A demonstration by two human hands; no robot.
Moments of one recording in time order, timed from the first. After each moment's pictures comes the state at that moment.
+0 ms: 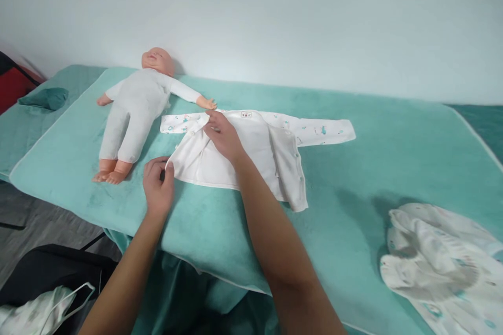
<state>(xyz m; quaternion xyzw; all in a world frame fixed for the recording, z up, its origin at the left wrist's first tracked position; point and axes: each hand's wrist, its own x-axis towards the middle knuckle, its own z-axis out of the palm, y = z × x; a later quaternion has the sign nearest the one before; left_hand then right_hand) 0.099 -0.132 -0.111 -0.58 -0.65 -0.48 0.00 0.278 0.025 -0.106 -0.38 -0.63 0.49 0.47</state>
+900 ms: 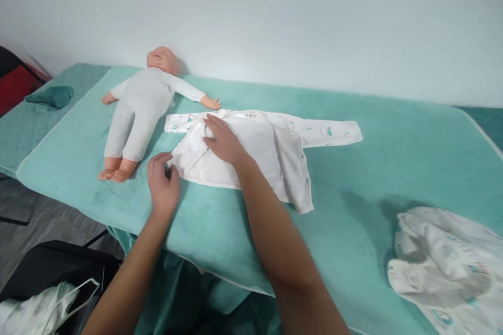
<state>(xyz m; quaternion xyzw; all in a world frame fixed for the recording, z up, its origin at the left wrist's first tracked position) 0.099 -0.133 -0.117 -0.58 -0.67 -0.47 0.03 0.279 0.021 -0.106 -0.39 -0.82 0.29 0.31</state>
